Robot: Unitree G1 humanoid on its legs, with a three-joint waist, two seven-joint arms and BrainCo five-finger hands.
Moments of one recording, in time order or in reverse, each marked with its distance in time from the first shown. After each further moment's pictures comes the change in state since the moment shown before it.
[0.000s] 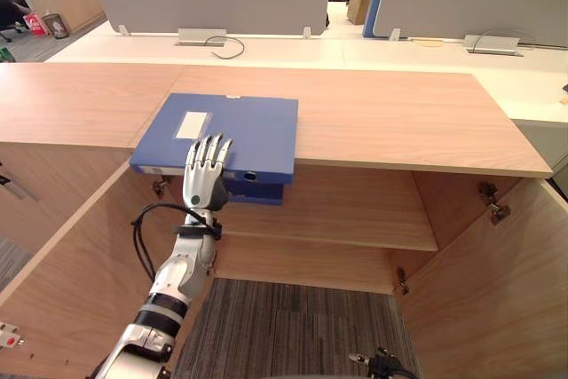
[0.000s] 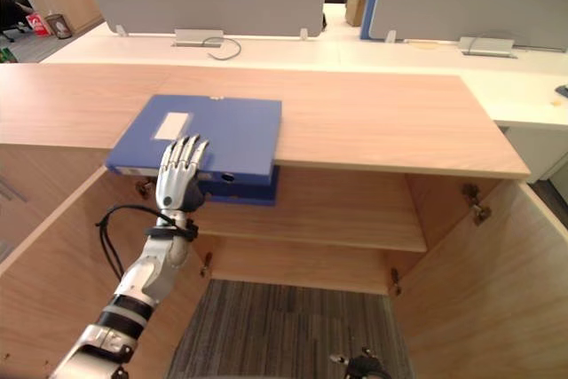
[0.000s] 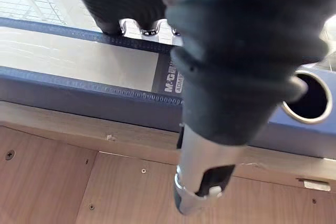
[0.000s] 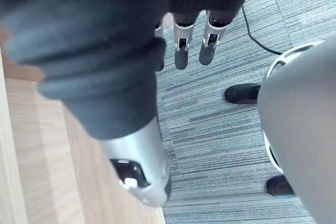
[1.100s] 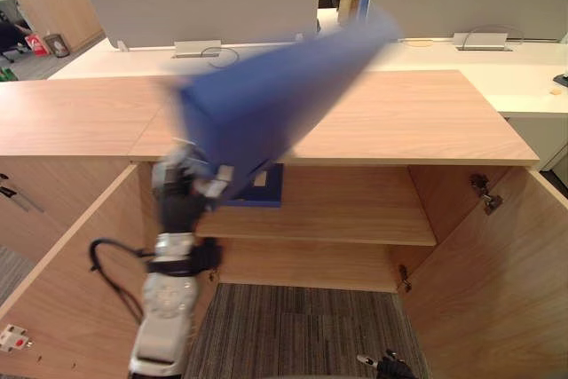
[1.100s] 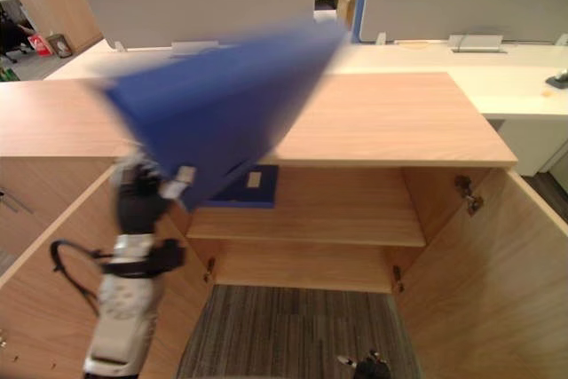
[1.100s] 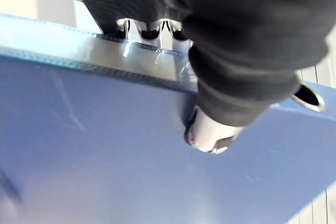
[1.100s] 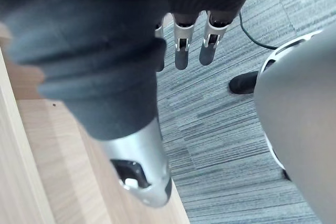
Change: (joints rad) left arm 0.475 -0.174 0.208 -0.791 -1.322 -0.286 -0.443; right arm 0.101 -0.025 0.083 -0.098 0.196 -0.035 0.019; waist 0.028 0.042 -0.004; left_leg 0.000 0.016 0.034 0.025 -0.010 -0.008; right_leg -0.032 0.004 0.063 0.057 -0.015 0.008
